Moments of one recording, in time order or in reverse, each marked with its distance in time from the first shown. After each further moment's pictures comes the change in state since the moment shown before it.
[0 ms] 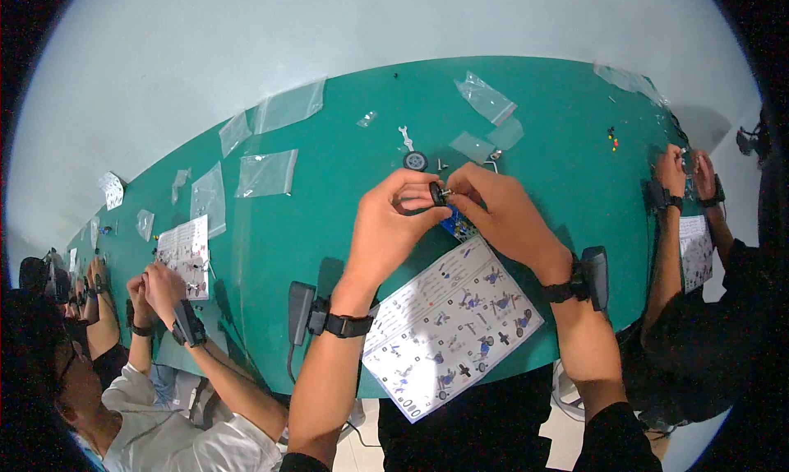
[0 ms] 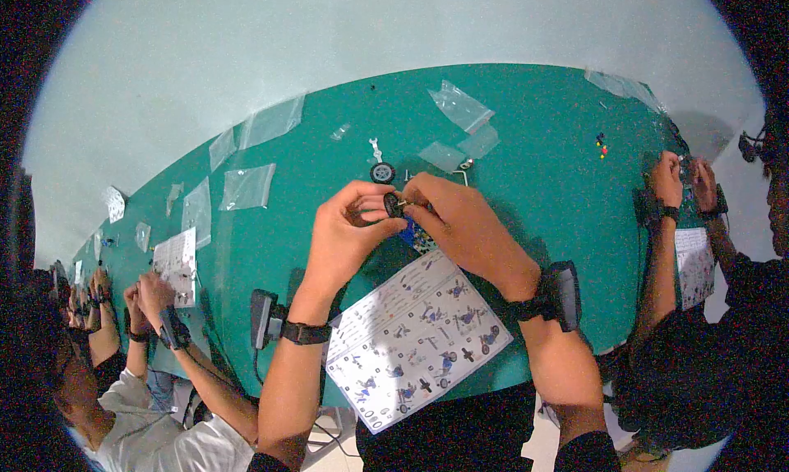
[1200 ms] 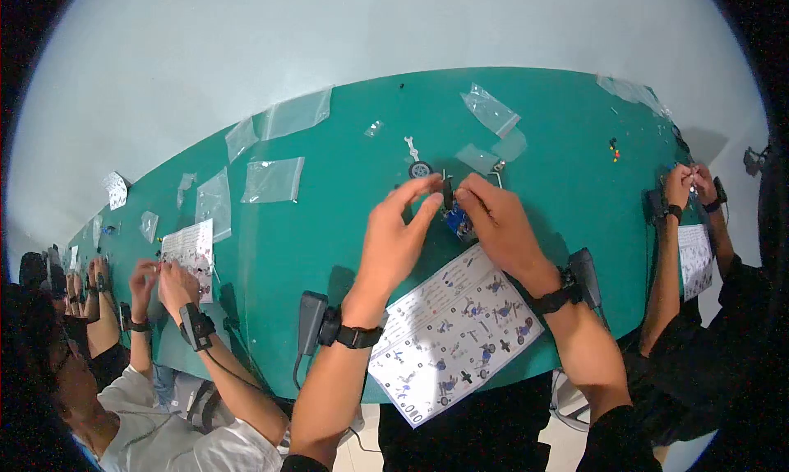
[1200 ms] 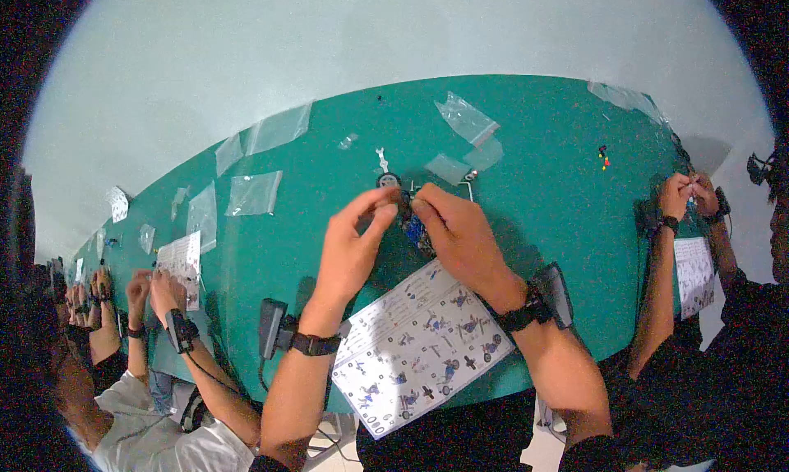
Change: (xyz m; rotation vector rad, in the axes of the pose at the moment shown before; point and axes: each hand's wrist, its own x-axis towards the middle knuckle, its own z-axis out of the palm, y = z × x) left_hand -0.003 0.005 0.002 0.310 0.088 0.137; right_hand -0.001 -0.001 0.016 0.058 0.161 0.095
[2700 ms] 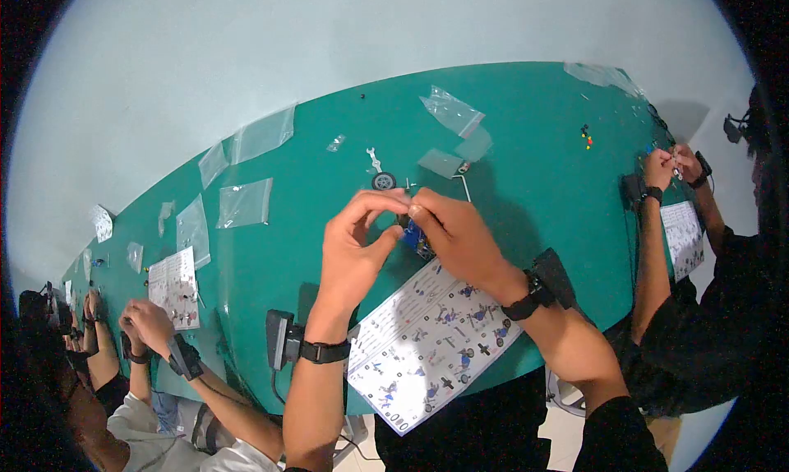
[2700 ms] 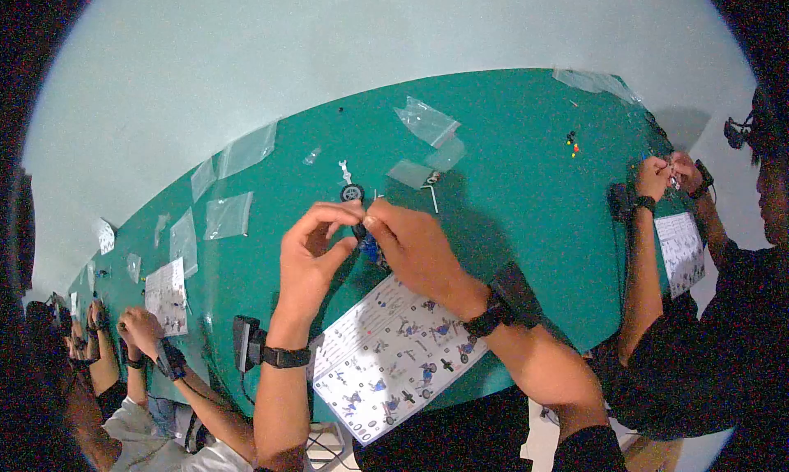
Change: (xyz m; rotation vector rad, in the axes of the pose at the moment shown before) left_hand 0.000 0.003 -0.005 -0.317 -0.114 0.143; right_hand -0.005 -0.001 0.005 0.035 -0.029 -0.010
